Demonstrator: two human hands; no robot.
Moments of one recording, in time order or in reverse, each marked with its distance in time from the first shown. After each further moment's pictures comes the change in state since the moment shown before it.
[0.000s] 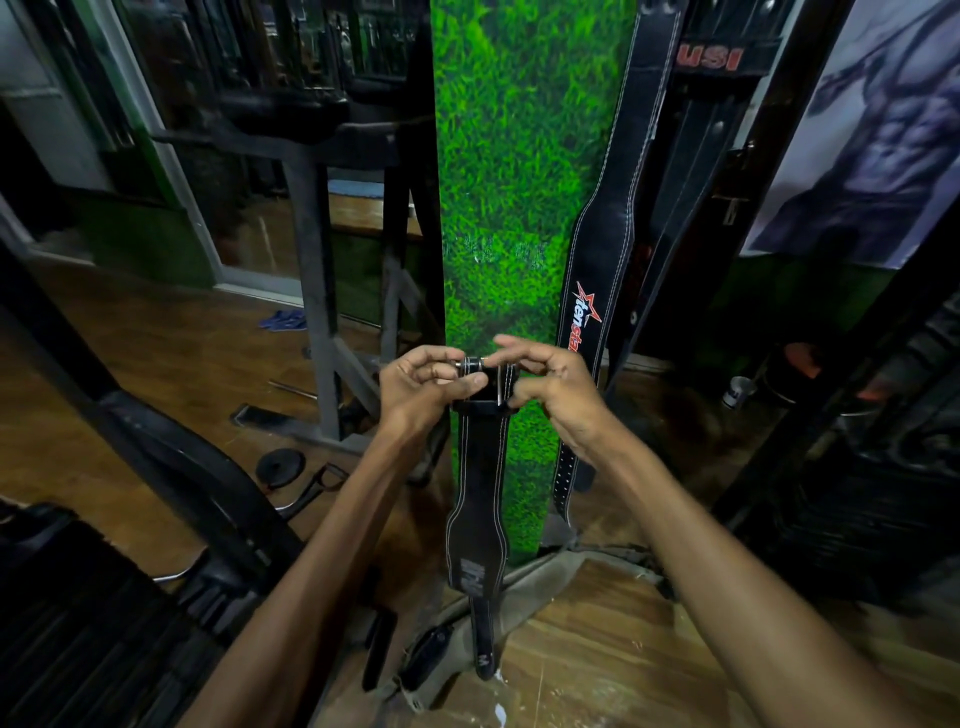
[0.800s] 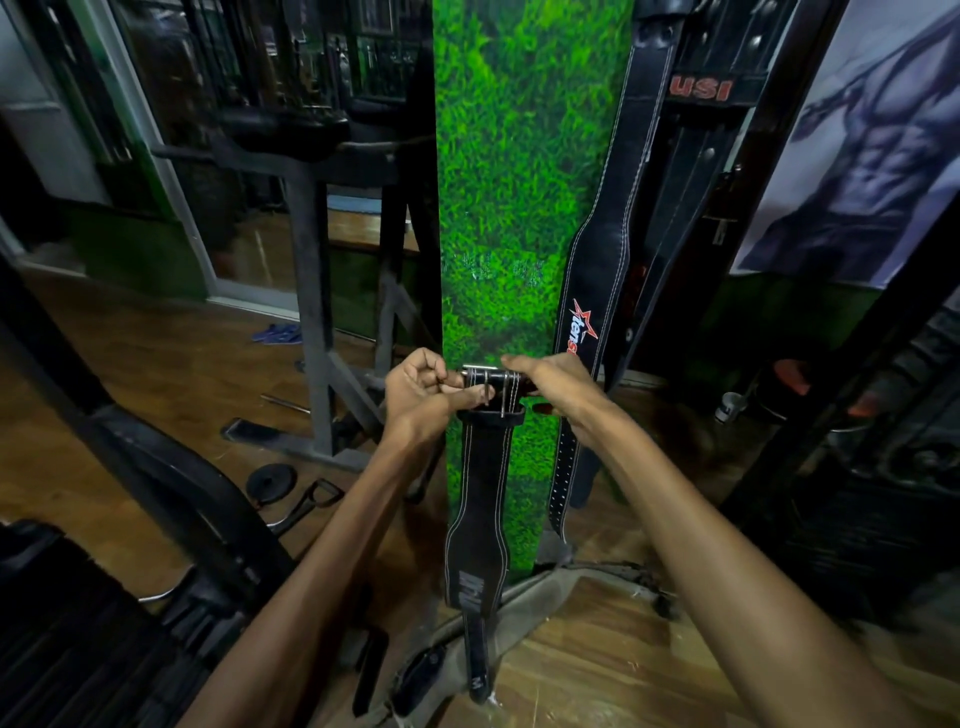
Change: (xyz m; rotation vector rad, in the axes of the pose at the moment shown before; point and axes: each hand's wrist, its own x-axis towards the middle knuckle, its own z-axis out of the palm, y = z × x) left_hand 0.008 0.003 0.009 -0.026 -0.056 0.078; right_hand 0.027 -0.015 -0.007 -0.225 0.153 0.407
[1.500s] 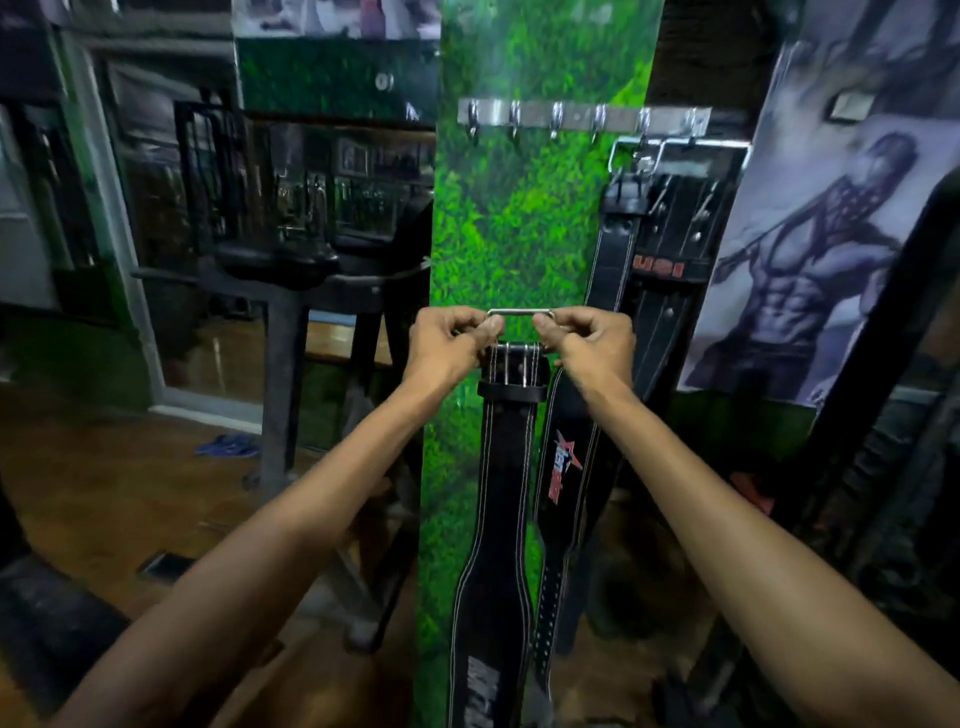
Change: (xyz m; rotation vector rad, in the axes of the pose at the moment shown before) left_hand 0.150 0.139 0.040 0.214 -0.122 0.318; right_hand 0.046 -0.153 -0.050 0.023 0.542 -0.670
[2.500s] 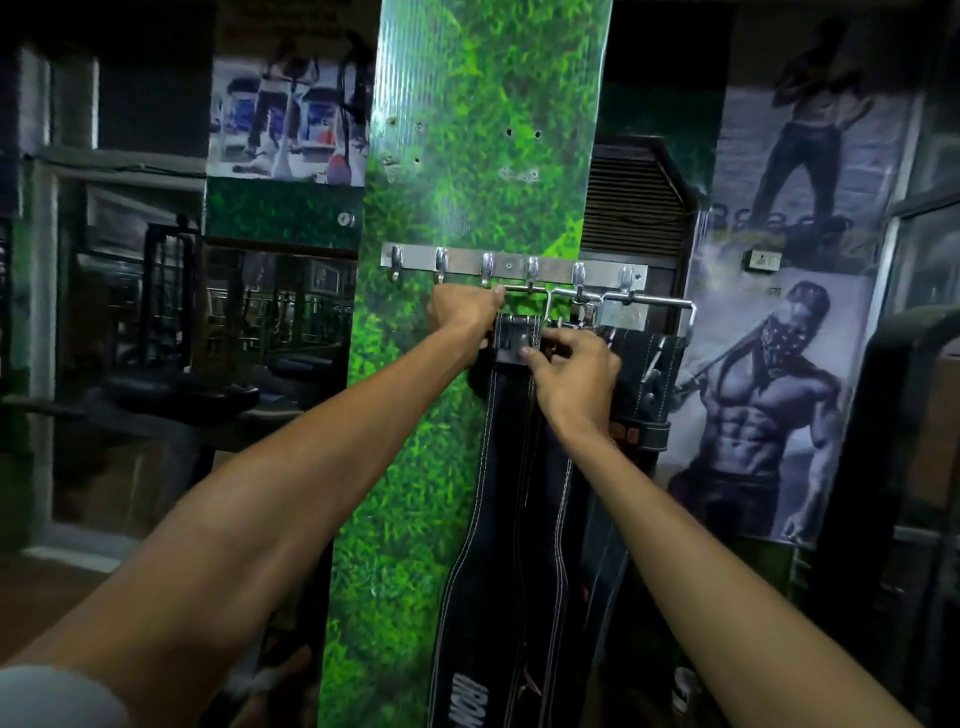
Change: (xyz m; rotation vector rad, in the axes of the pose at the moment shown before) left_hand 0.268 0.089 0.128 -0.117 0.225 -0.135; right_hand 0.205 0.012 -0.012 -0.287 0.300 -0.300
